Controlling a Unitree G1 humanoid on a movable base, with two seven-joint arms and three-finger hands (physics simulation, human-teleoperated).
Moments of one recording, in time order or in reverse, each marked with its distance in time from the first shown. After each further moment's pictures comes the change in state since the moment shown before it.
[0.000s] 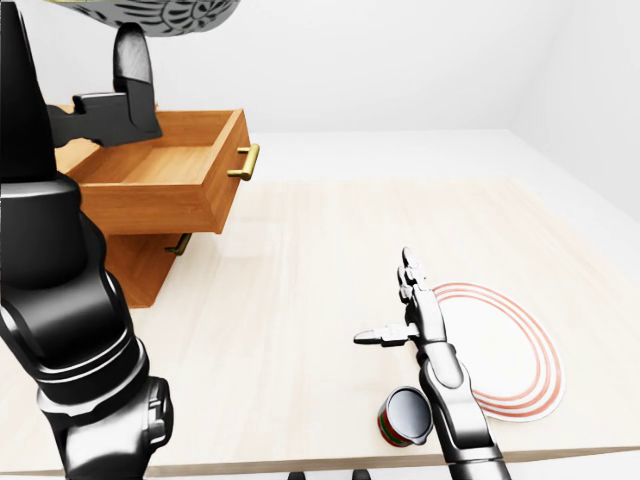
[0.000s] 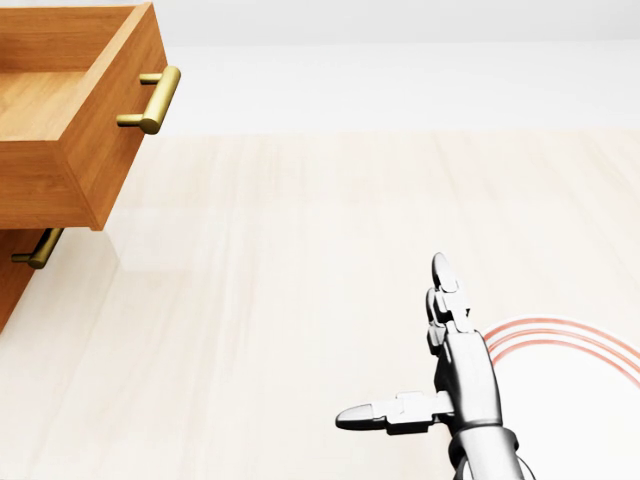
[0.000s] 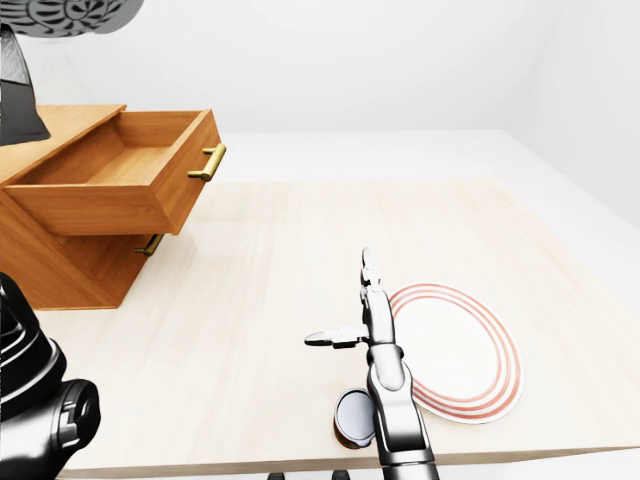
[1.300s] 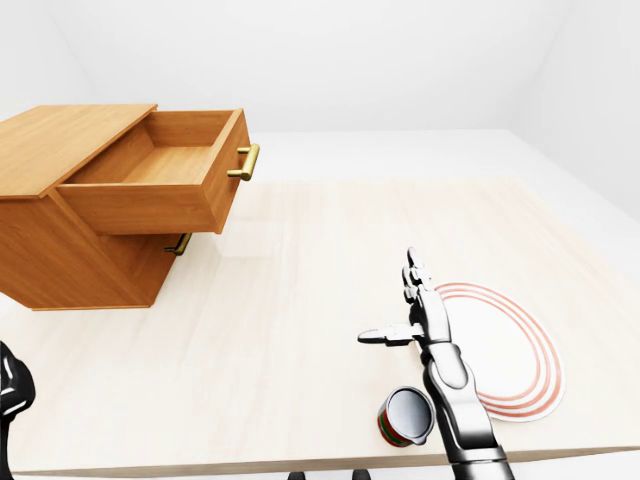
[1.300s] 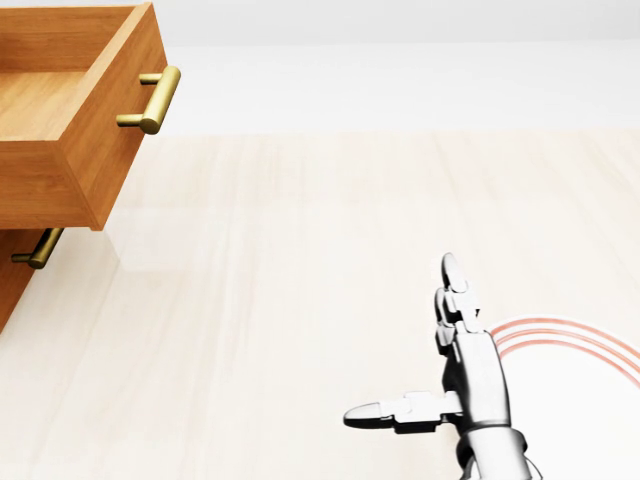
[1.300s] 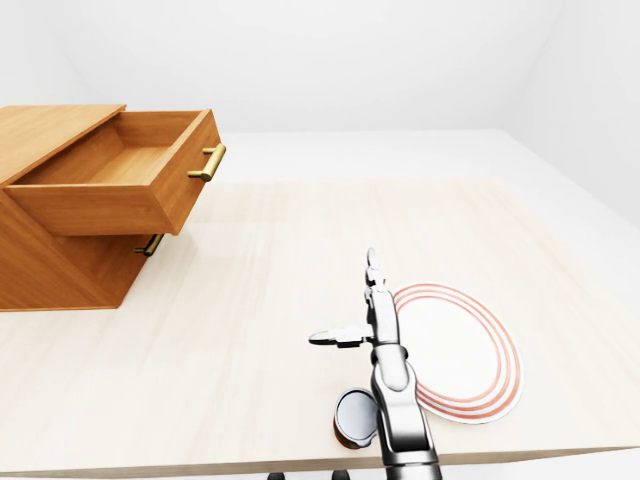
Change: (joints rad) left arm -0.345 0.550 0.010 1.478 0.027 -0.174 0.587; right arm 0.004 -0.007 -0.021 -0.004 0.010 -0.002 0.002
